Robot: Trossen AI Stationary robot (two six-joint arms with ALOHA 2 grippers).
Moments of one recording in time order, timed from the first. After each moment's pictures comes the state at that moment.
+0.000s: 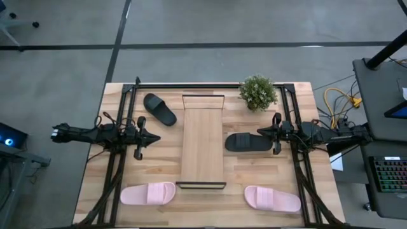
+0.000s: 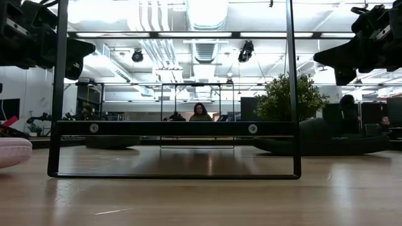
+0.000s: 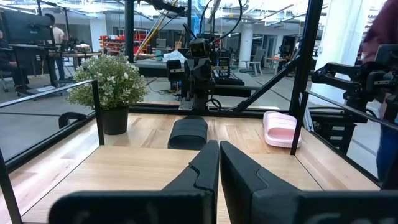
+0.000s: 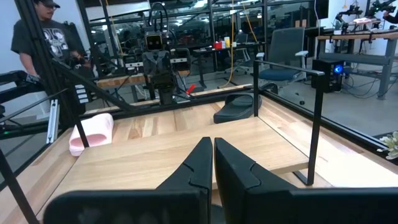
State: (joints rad) left arm -0.15 0.04 0.00 0.04 -0.15 -0.05; right arm 0.09 0.04 0.01 0.04 0.23 0.12
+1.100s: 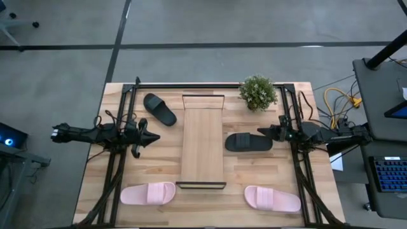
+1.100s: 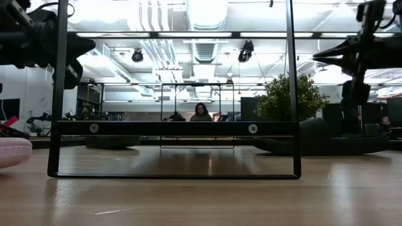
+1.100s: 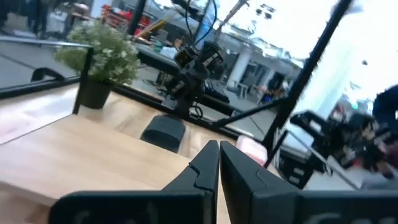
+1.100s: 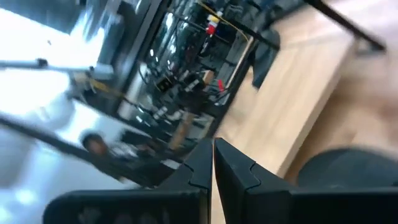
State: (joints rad) left arm -0.15 0.04 0.00 0.07 -0.17 -0.41; right arm 0.09 0.04 0.01 0.04 0.26 1.14
